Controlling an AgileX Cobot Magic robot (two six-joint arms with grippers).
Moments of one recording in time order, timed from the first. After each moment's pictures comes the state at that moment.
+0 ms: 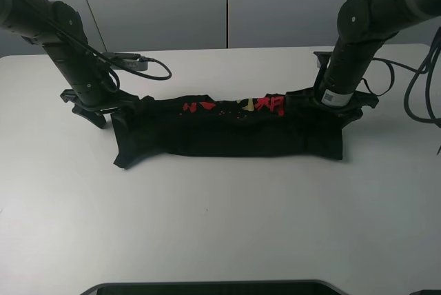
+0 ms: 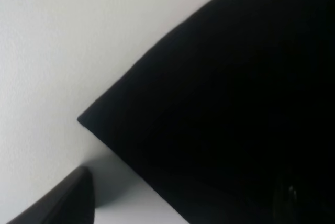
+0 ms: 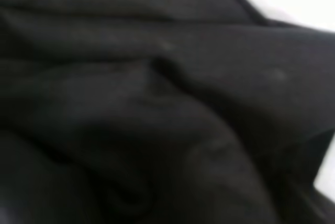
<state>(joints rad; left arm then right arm) -0.38 2.12 -1.27 -0.15 0.74 0.12 0.25 2.08 -1.17 0.02 0.77 0.27</state>
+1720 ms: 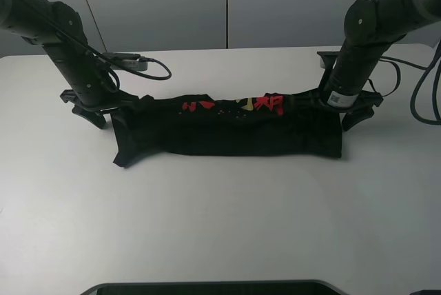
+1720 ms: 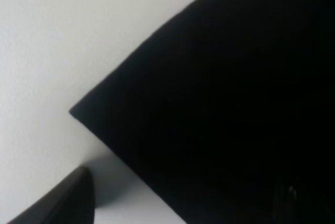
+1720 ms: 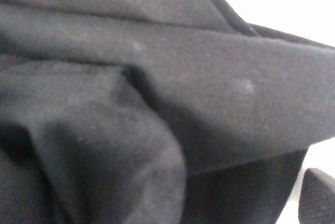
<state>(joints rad) -0.38 2.12 -1.27 -0.15 0.74 0.12 0.23 2.09 -1.14 0.01 0.74 0.20</state>
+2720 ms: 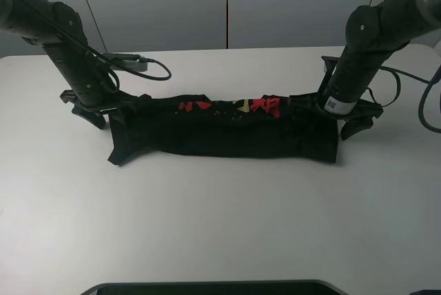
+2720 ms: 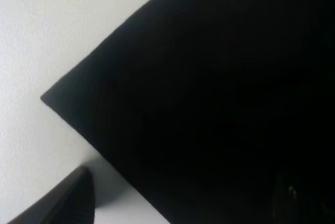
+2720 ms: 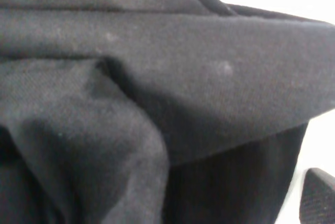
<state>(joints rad) -0.38 2.12 -1.27 -0.15 0.74 0.12 0.24 2.06 -1.06 0.07 0.67 0.30</state>
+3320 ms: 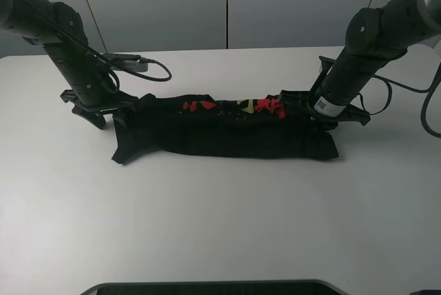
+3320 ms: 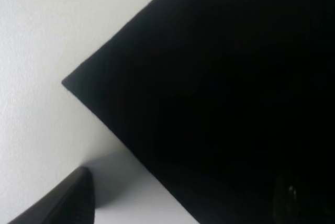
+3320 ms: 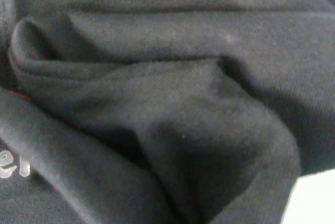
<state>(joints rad) -0.38 2.12 -1.27 -0.14 0.75 0.13 0.25 2.05 -1.04 0.22 0.60 0.26</state>
